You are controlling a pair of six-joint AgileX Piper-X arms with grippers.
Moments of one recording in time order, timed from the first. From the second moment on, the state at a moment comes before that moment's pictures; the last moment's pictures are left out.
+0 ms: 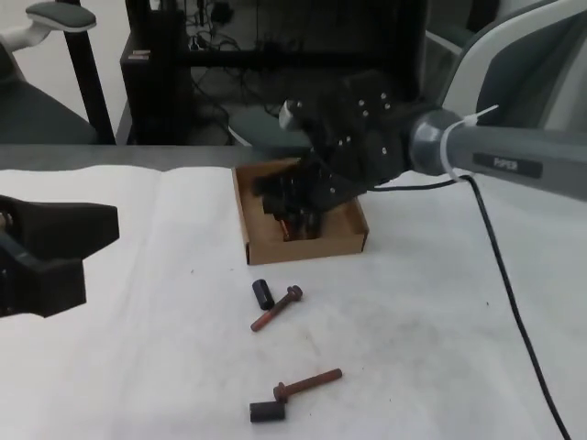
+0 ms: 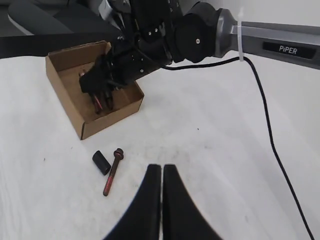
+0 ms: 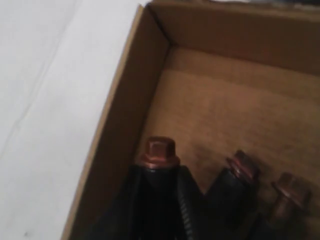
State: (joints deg) left arm -20.0 34.5 -37.4 31.0 20.7 -11.6; right arm 25.9 131.6 -101.1 23.6 -17.9 12.1
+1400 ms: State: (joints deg) left arm -20.0 34.5 -37.4 31.0 23.5 -10.2; right arm 32.2 91.5 -72.9 31.5 -18.3 9.3
